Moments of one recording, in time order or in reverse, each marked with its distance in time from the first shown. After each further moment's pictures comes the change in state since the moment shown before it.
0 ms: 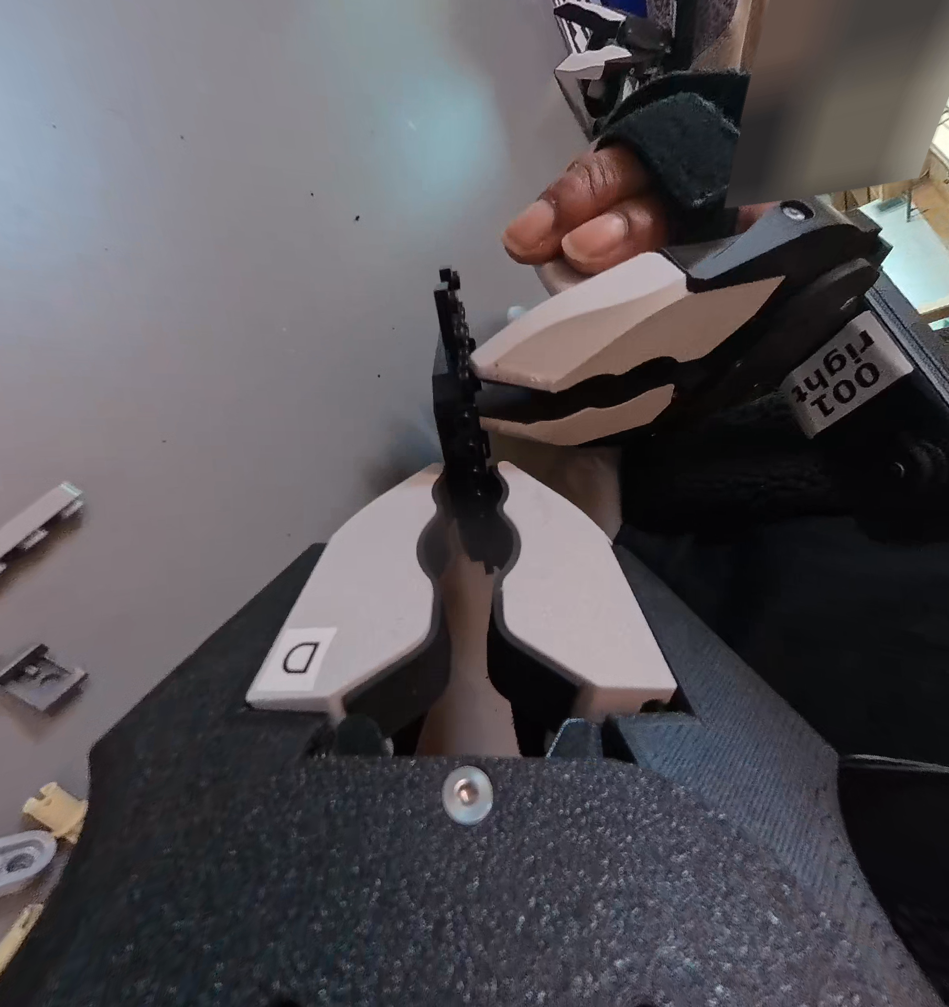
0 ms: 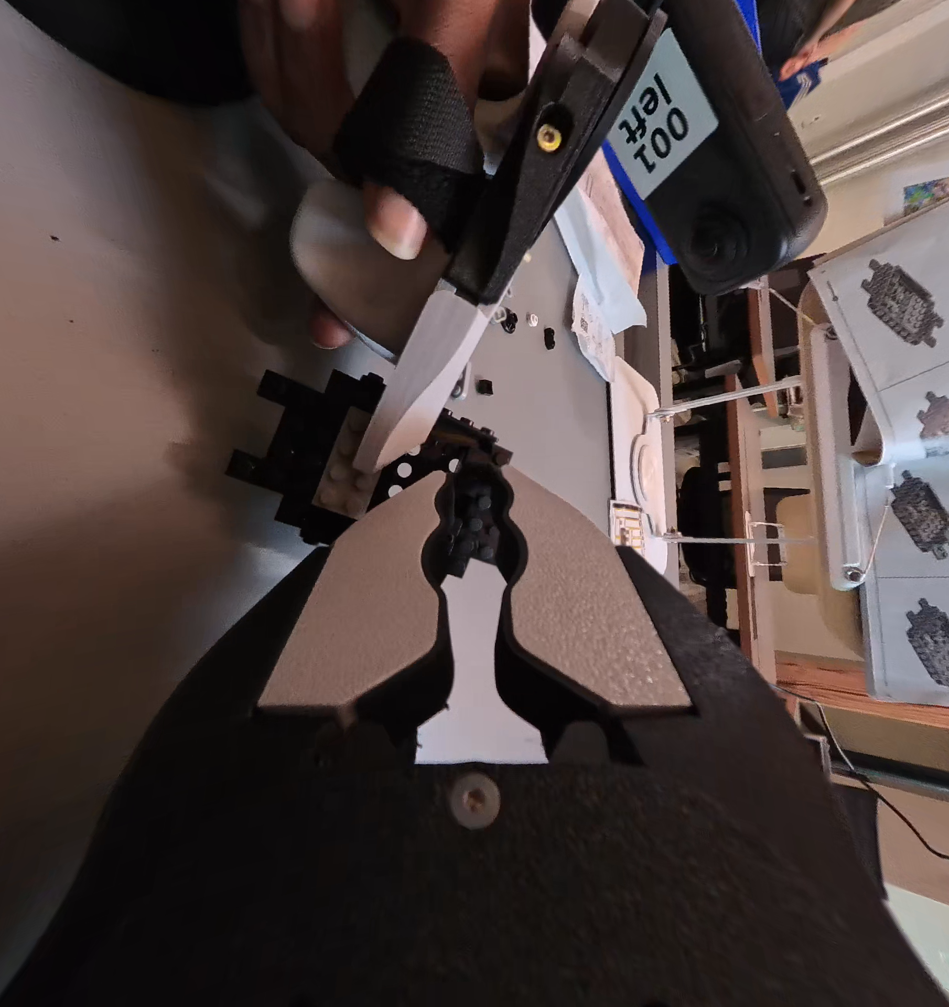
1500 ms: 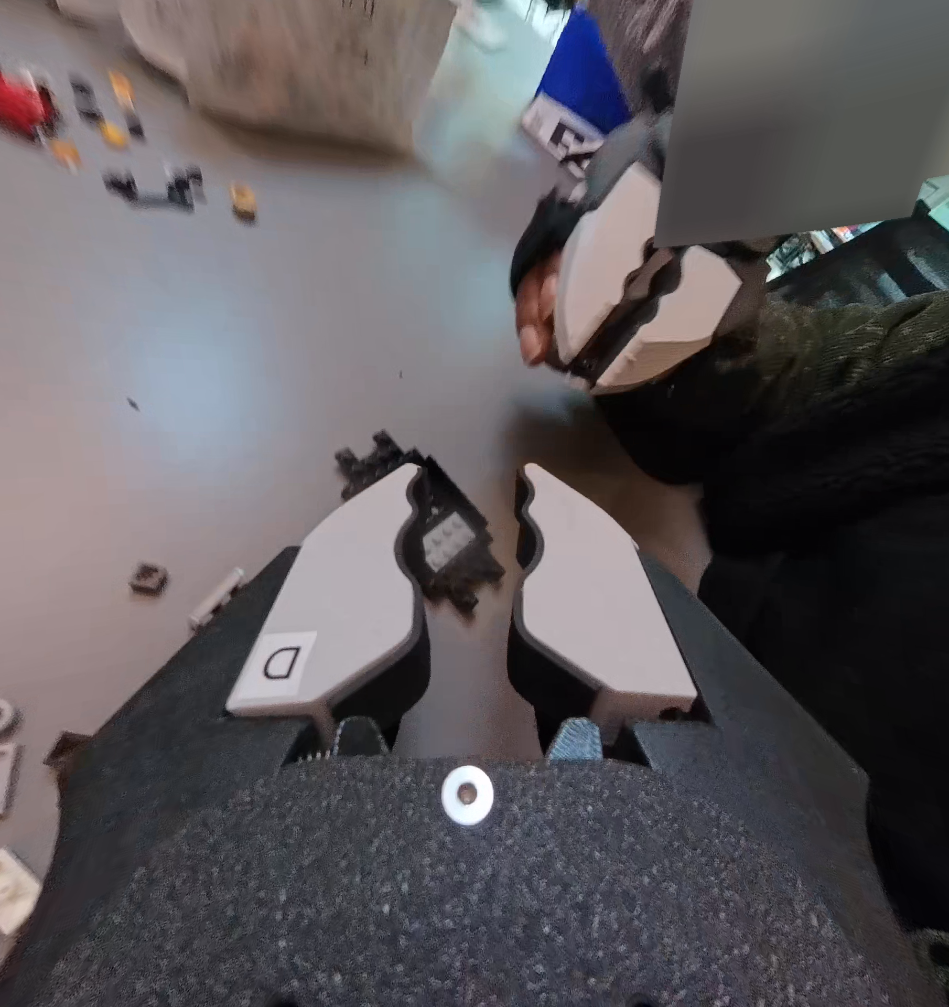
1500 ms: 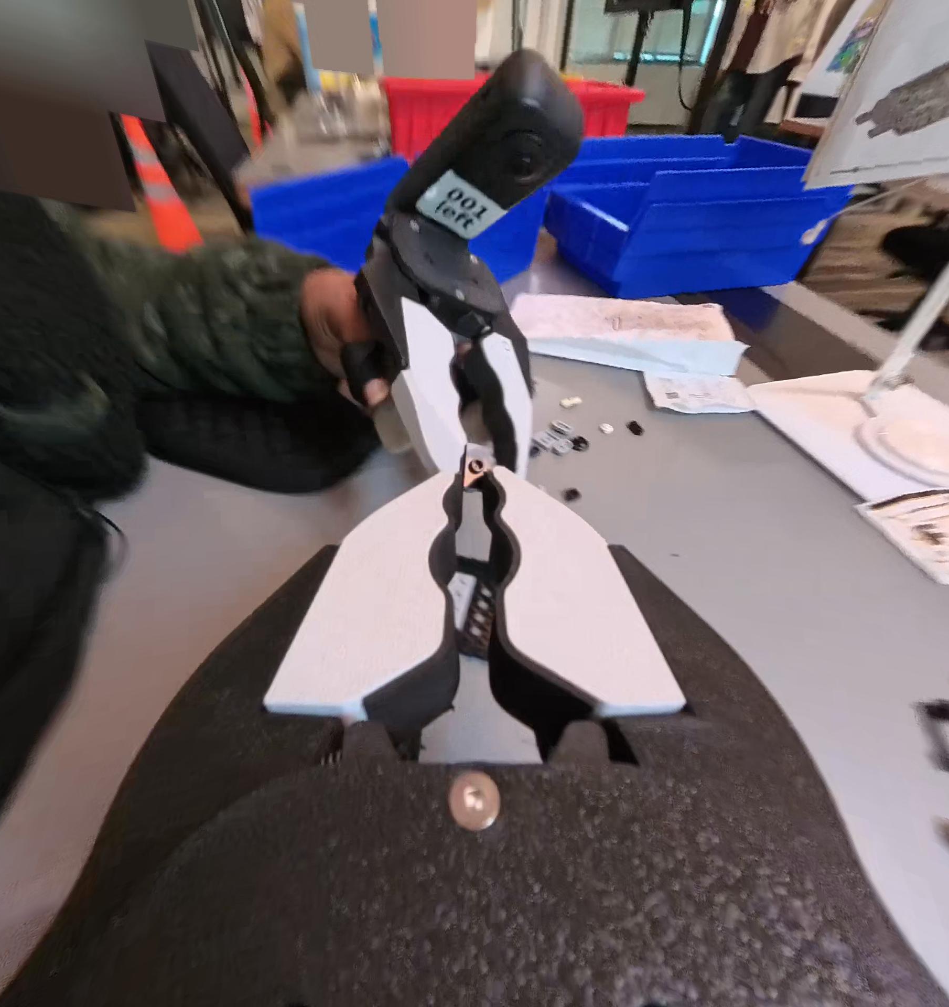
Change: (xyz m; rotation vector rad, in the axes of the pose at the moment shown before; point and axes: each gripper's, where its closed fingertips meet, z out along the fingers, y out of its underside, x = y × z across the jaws) left arm 0.009 -0.036 -0.034 0.211 -0.149 0.337; right arm 0.034 -0.020 -0.043 0.496 -0.292 0.847
